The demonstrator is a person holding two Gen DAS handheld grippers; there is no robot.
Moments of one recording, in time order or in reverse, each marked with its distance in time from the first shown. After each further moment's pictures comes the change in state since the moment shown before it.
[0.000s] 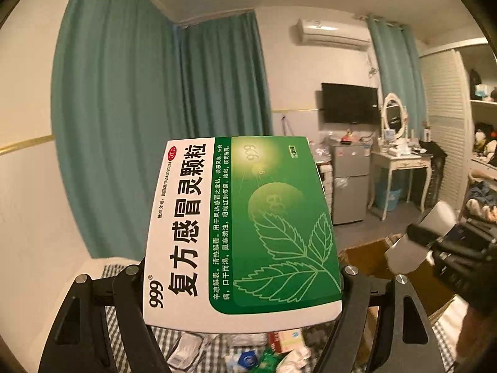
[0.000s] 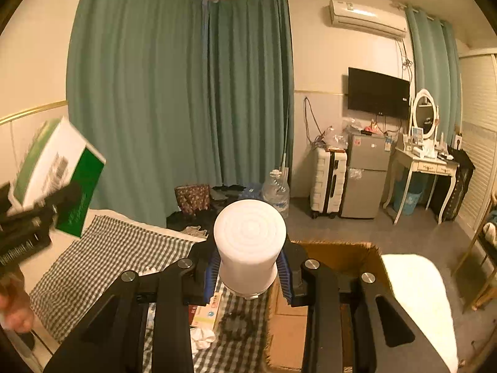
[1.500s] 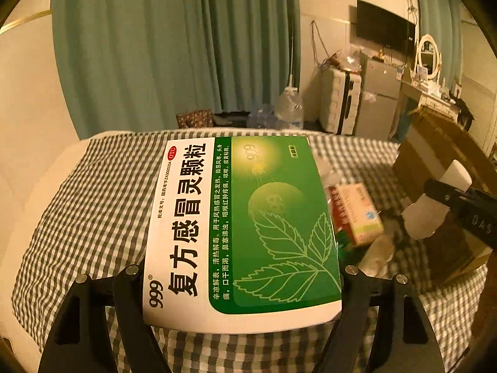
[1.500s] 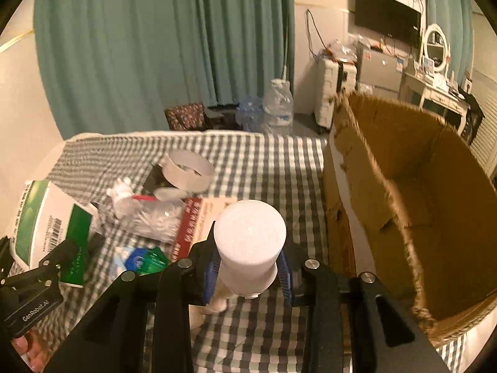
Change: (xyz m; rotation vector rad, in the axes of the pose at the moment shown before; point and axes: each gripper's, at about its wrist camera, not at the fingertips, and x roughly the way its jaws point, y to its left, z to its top) left arm 0.108 0.051 -0.210 -0.100 0.426 0.057; right arm 0.142 0.049 -0.159 0.036 0.348 -0.014
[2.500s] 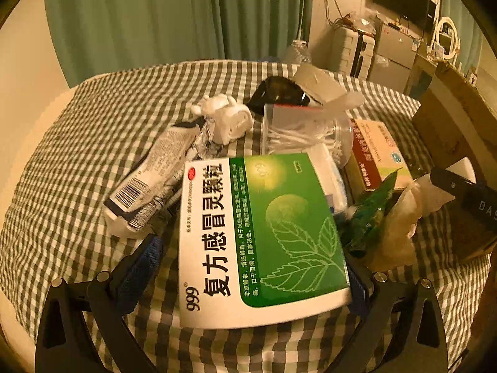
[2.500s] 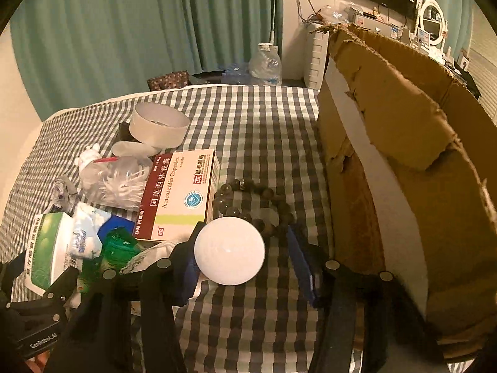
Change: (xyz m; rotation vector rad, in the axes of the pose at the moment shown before) left arm 0.061 -0.007 -0.049 -0.045 0.238 0.012; right arm 0.049 -0.010 -0.029 0.027 0.175 -0.054
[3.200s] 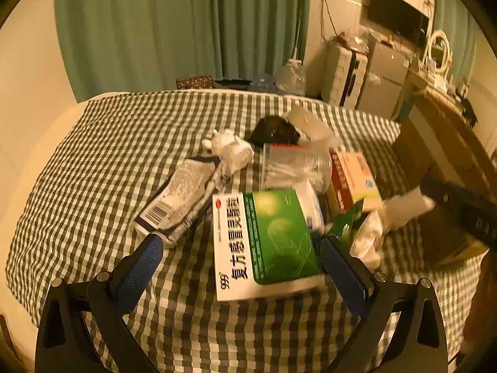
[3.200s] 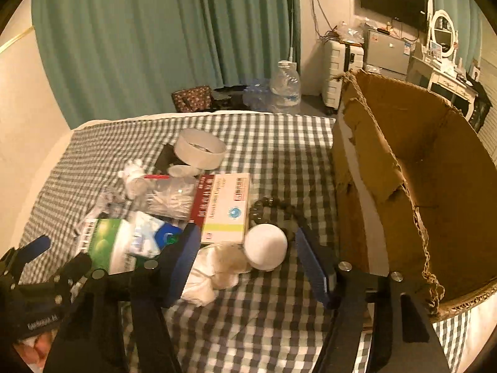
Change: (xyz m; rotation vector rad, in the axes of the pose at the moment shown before) left arm -0.054 0.012 0.010 -0.001 -0.067 -0.024; right arm -0.053 0.008 0.007 -0.032 -0.058 0.084
